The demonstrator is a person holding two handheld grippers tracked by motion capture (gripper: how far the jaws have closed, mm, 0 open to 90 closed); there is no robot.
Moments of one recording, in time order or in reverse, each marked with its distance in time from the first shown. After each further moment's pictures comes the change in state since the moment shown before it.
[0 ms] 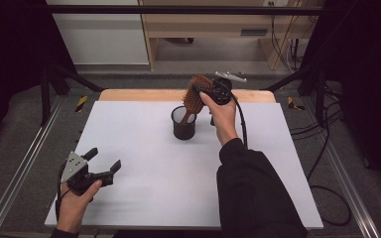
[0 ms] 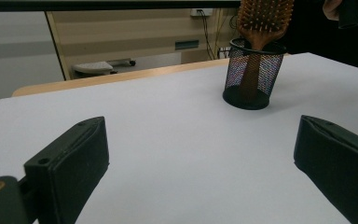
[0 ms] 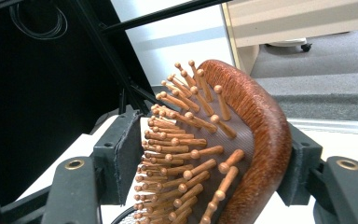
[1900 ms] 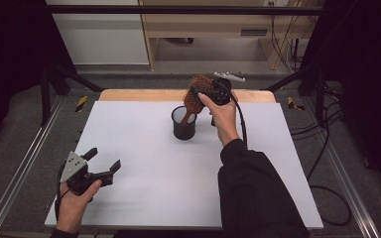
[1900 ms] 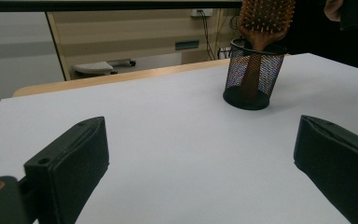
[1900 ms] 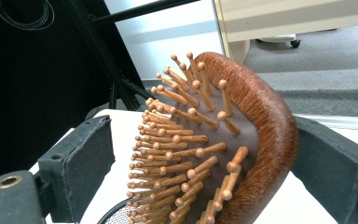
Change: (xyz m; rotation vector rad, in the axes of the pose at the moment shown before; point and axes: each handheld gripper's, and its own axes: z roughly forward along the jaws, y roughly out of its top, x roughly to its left) left arm 0.001 0.000 -0.001 -0.002 0.001 -0.002; right arm 0.002 0.000 0.000 0.024 -0.042 -0.019
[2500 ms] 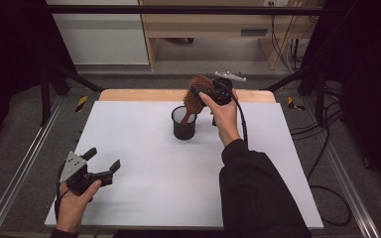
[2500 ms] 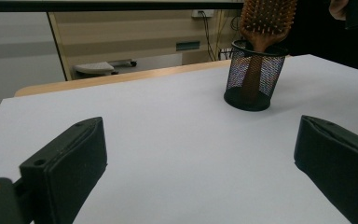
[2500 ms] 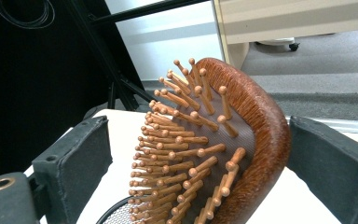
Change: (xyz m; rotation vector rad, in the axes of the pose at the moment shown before) left arm 0.000 0.000 0.000 -0.004 0.004 -0.004; right arm 0.001 0.002 -0.005 -0.004 -0.002 -0.017
